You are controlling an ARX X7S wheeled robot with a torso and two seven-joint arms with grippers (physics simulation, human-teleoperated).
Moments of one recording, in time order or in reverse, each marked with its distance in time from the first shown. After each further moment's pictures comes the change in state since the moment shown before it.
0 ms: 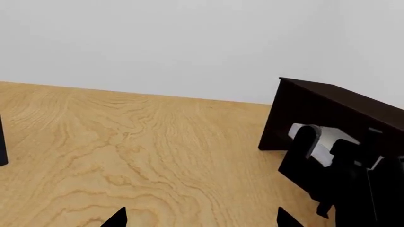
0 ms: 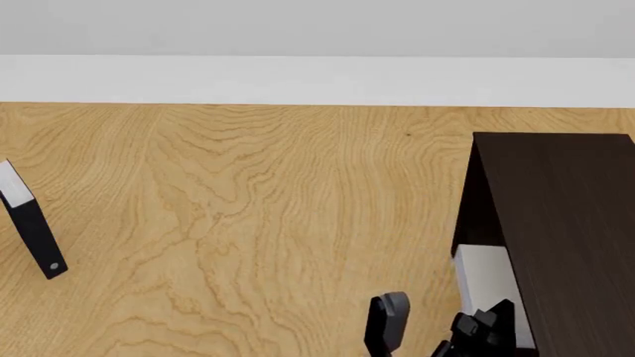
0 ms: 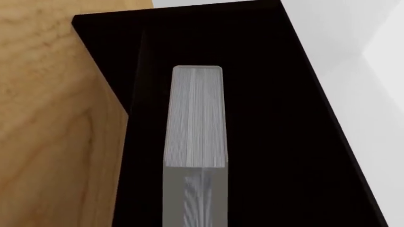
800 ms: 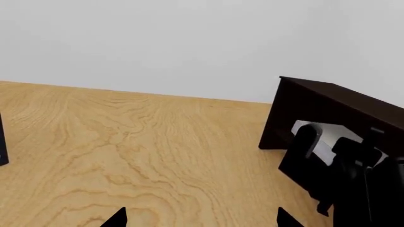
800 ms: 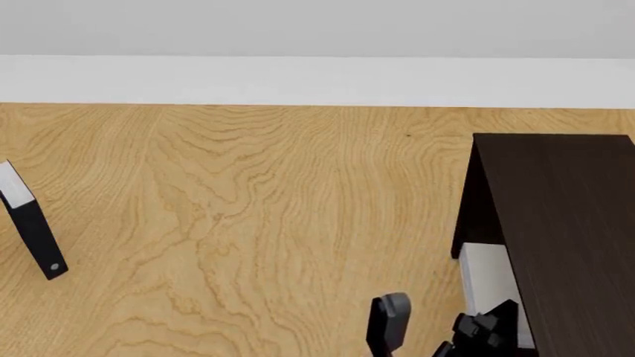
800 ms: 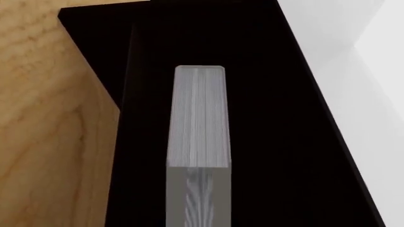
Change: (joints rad) left arm -0.004 -0.008 0.010 -0.004 -0.002 0.004 -0.009; right arm -0.021 -0.027 0.046 0.058 -0.048 -0.010 0.011
